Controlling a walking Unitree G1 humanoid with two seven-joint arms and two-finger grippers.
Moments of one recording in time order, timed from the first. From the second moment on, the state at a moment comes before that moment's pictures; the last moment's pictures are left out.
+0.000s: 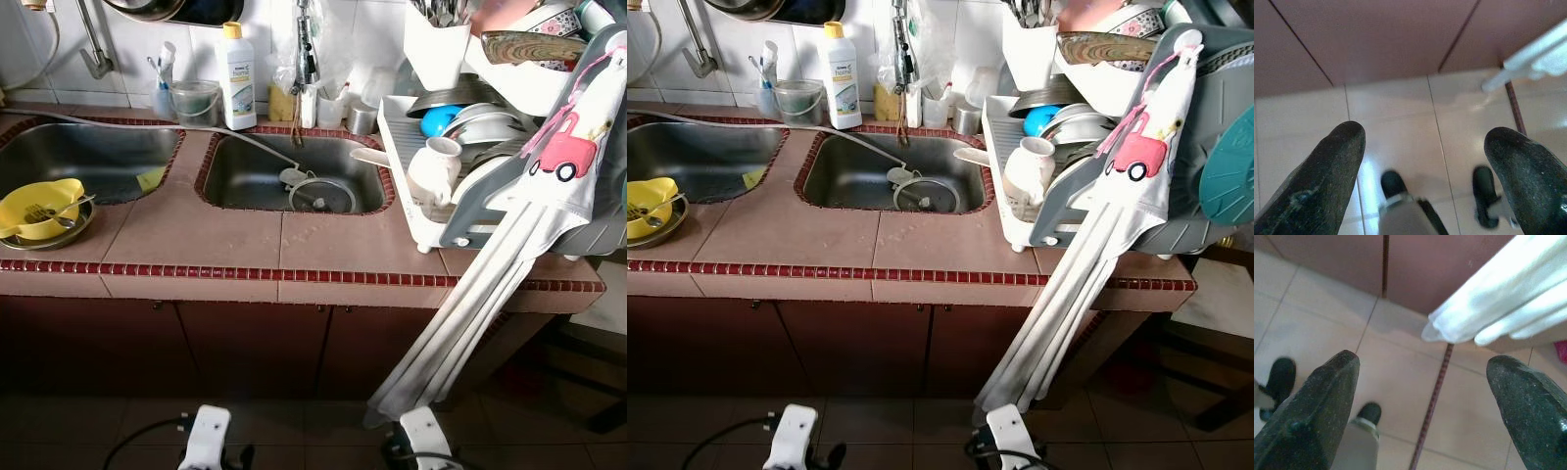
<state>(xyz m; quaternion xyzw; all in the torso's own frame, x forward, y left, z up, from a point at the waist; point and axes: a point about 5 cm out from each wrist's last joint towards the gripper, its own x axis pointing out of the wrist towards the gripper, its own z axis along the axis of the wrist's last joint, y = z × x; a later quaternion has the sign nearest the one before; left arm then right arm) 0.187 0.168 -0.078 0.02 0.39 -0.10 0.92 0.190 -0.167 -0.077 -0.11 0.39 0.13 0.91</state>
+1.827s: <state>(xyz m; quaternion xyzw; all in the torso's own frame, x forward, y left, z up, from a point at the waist) 0.231 0.112 -0.014 -0.02 0.11 -0.13 0.99 0.231 -0.156 -0.036 -0.07 0.20 0.16 0.96</state>
